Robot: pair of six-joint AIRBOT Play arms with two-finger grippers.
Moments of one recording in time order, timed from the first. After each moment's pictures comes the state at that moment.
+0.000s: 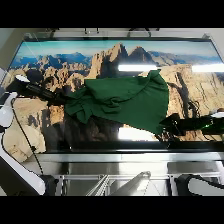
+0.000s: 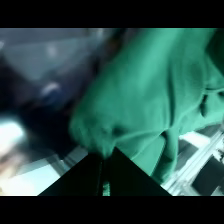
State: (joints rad) left arm 0.26 -2.09 1.65 0.86 -1.53 -1.22; right arm -0.41 -1.39 0.59 -0.71 1.13 1.12
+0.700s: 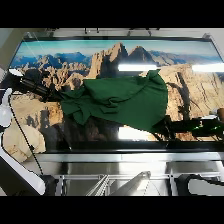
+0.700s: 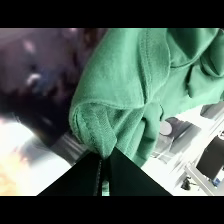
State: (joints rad) left arm 0.30 -2.09 1.78 0.84 -1.69 -1.21; right arm -0.32 -1.49 0.54 -0.55 1.14 1.05
